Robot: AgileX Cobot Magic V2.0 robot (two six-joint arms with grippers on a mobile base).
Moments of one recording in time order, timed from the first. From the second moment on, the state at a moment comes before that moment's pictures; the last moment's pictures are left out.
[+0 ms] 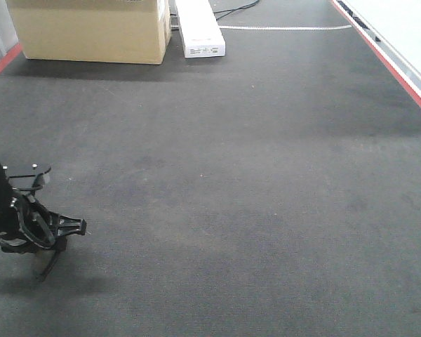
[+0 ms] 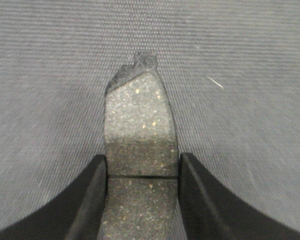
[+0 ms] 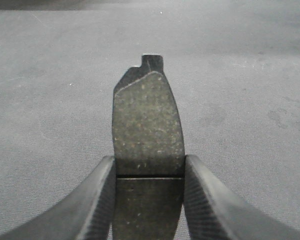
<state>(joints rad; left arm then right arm) -0.11 1.73 -0.99 -0.05 0.62 -0.11 0.19 0.43 -0.45 -0.03 0.51 0.10</state>
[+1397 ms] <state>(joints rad) -0.11 0.61 -0.49 -0.02 0.48 -0.05 0.19 0.43 -0.45 -0.03 0.51 0.10</state>
